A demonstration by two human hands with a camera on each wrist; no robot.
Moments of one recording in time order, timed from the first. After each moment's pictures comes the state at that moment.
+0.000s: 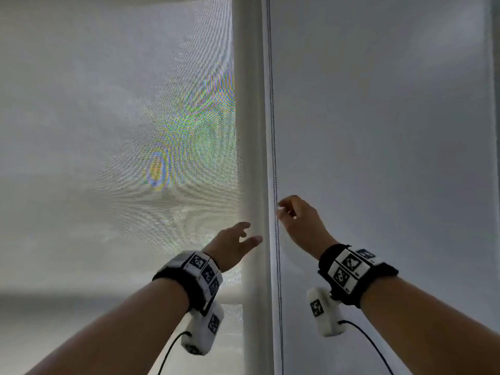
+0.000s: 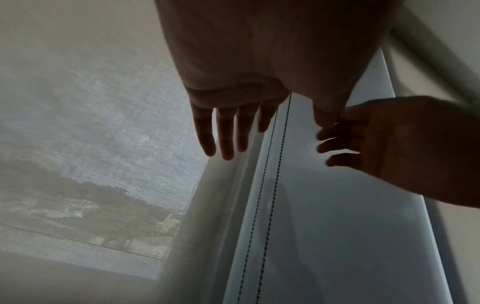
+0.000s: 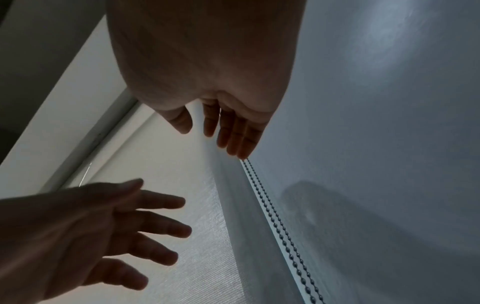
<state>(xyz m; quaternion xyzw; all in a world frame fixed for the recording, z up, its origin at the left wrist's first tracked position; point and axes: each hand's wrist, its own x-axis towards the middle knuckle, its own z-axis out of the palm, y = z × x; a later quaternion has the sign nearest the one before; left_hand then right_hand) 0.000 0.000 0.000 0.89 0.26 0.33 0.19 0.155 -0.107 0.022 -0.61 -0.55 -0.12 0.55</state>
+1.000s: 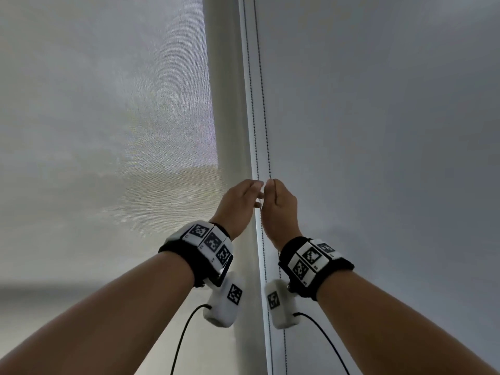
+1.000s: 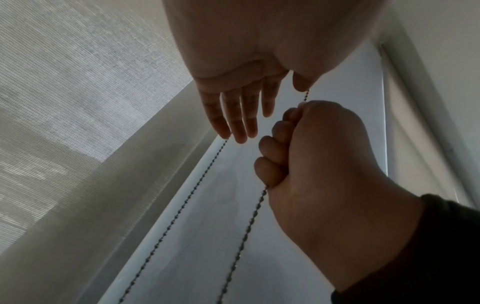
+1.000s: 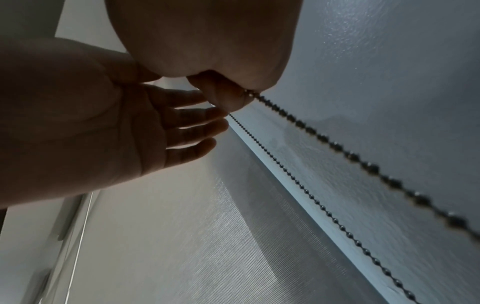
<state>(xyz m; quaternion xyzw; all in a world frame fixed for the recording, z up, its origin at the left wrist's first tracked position) 0.080 -0.017 0.018 0.81 0.16 0.46 0.32 0.167 -0.059 -0.010 -0.43 -0.49 -0.06 0.75</state>
